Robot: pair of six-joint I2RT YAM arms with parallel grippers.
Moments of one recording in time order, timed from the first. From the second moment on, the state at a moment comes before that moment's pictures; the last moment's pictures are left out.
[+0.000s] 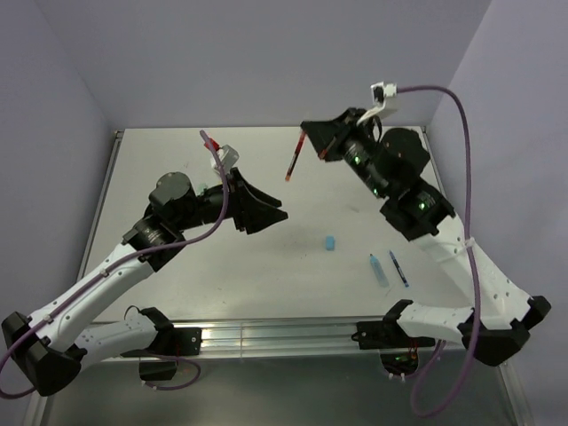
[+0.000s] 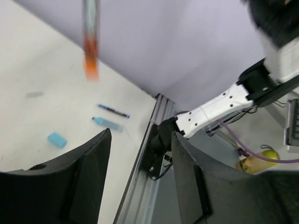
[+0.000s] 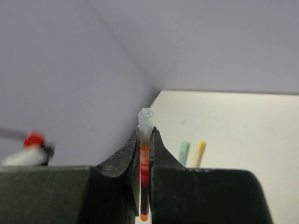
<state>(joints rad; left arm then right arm) -0.72 1.04 1.01 0.10 0.59 -0.58 0.70 1.11 1.40 -0.18 0.13 0.54</state>
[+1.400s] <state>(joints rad) -0.69 0.88 1.05 -0.38 -0.07 -0.43 0.55 2.55 2.21 -0.51 -0.30 0.63</state>
